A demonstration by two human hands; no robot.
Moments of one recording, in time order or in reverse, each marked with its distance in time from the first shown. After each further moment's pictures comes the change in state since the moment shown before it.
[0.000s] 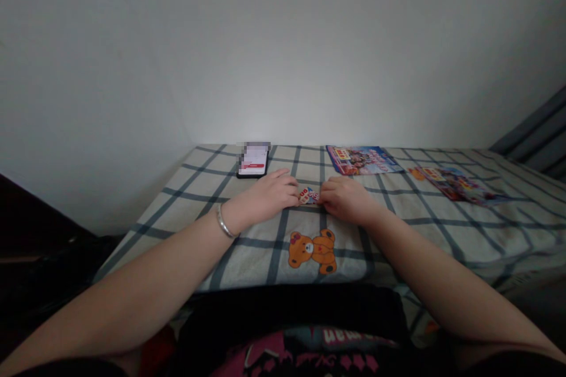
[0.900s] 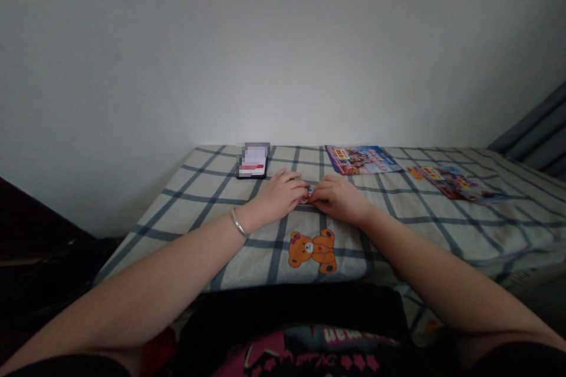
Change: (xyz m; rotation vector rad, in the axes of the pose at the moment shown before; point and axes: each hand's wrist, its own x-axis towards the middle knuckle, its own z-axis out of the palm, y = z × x) left_hand 0.012 0.008 0.030 -0.181 0.122 -0.236; right_hand 0.008 -0.002 0.011 0.229 0.097 0.007
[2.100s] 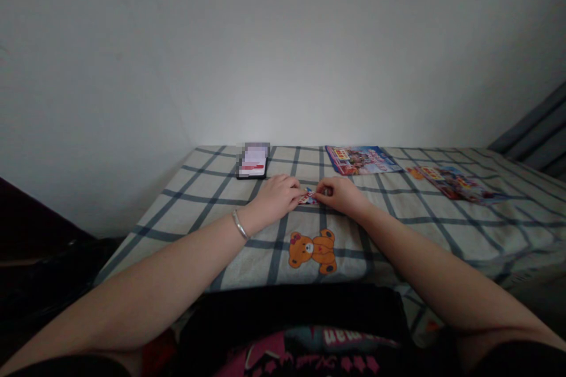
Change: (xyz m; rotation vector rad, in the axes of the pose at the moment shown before) left_hand 0.000 0.006 -0.006 0.009 -0.049 -0.116; right_hand 0.003 0.012 0.012 0.184 0.020 0.469
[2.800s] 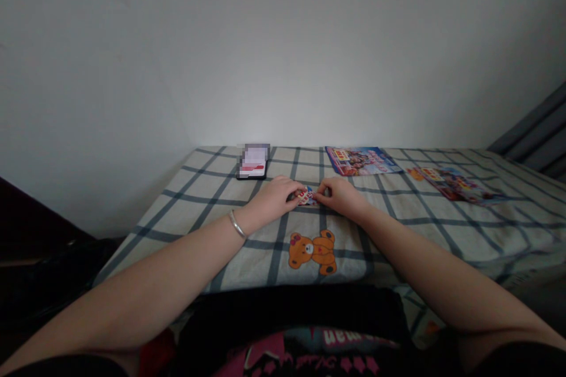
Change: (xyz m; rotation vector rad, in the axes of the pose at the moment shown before) left_hand -0.001 -0.007 0.005 -0.257 0.092 -0.029; right_hand 0.000 -0.005 0.000 -0.054 0.002 0.054
